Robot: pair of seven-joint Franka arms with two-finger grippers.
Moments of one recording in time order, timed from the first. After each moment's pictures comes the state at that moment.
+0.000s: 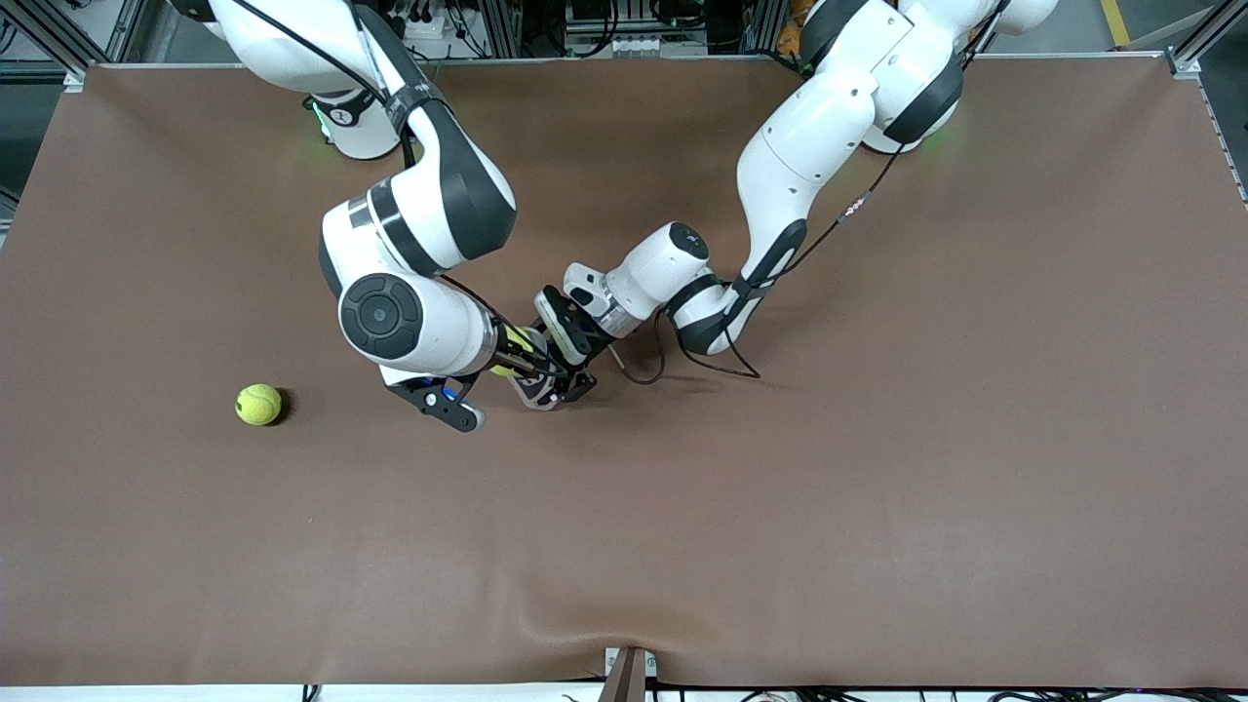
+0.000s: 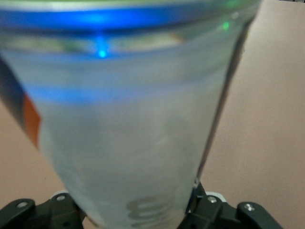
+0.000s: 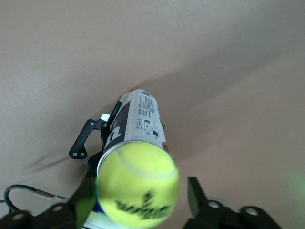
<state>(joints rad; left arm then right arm) -0.62 1.09 -0.28 -1.44 0.38 3.43 0.00 0.60 0.60 -0.17 -1.25 0.29 1.63 0.92</state>
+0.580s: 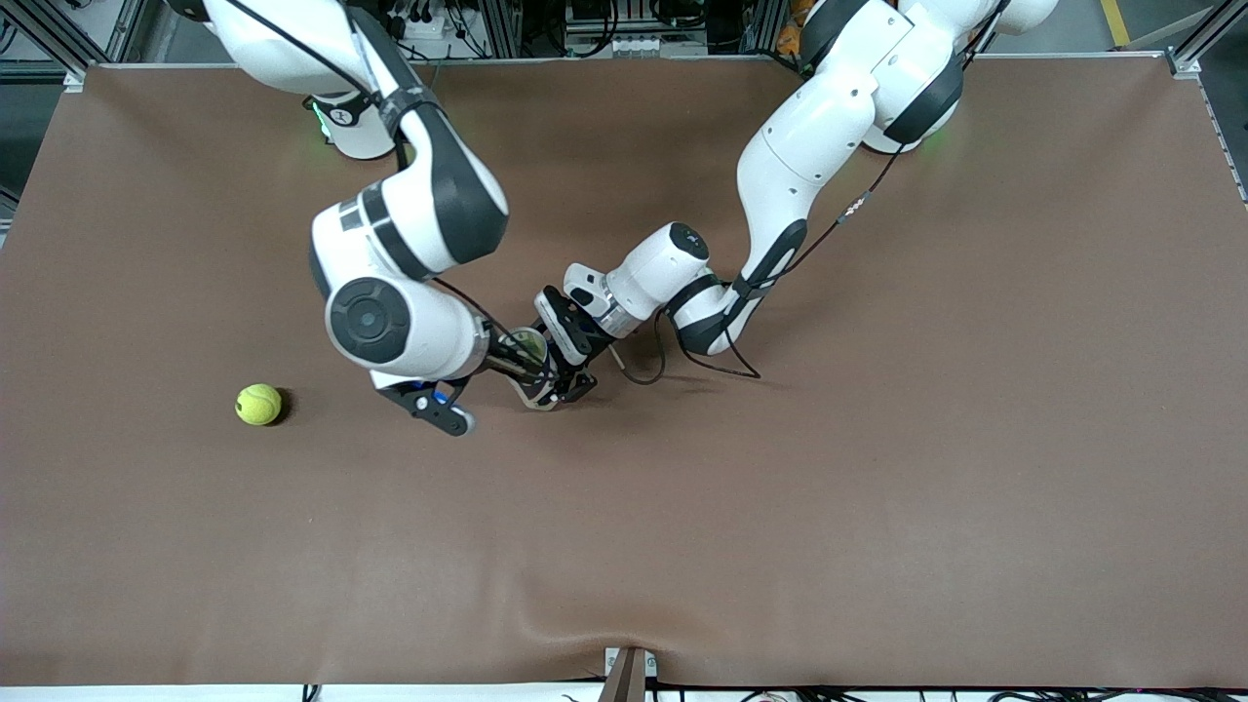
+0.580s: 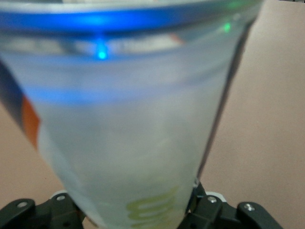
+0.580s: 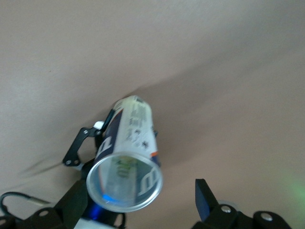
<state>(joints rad) -0.62 1.09 -0.28 -1.44 0.38 3.43 0.00 0.58 0.60 -0.18 -1.24 0.29 1.61 0.86</state>
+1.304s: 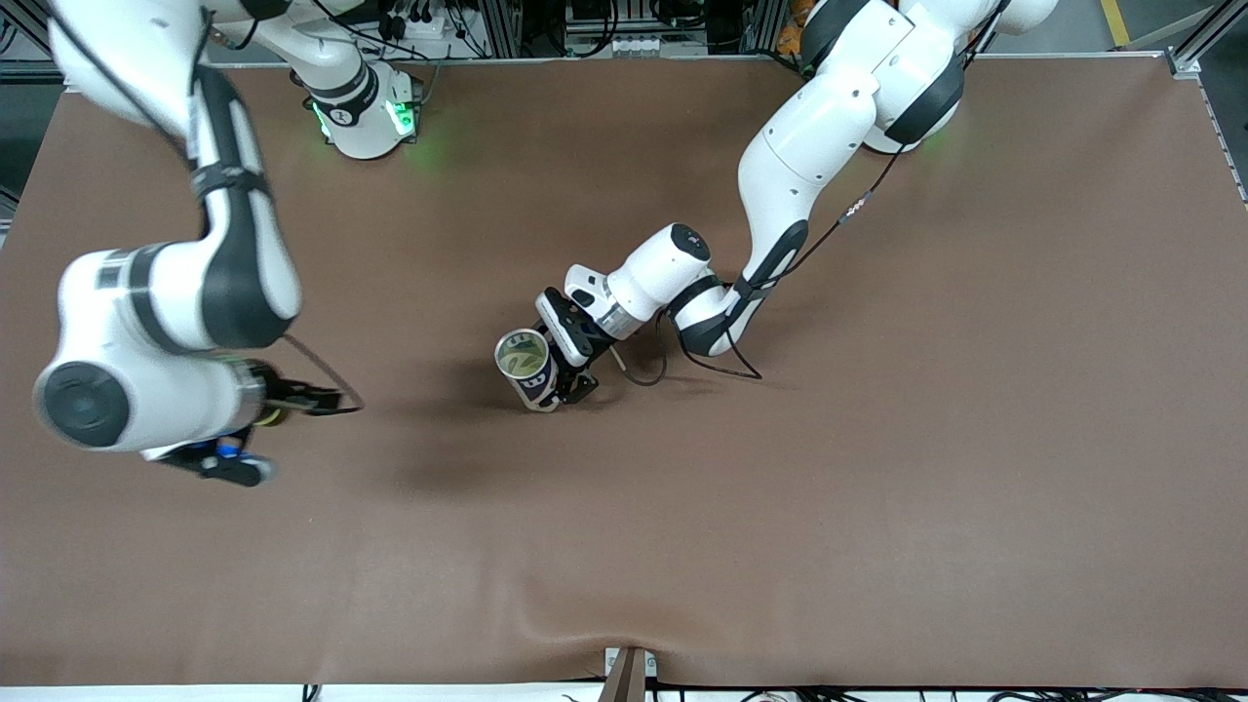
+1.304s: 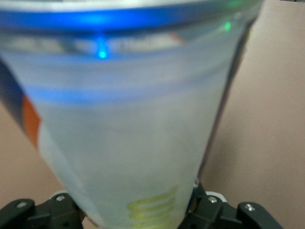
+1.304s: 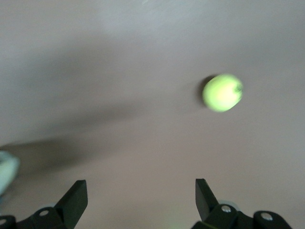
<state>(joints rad) -0.61 1.09 -0.28 -1.44 0.38 3.43 0.00 0.23 0.59 -0.20 -1.25 0.05 1.51 0.27</state>
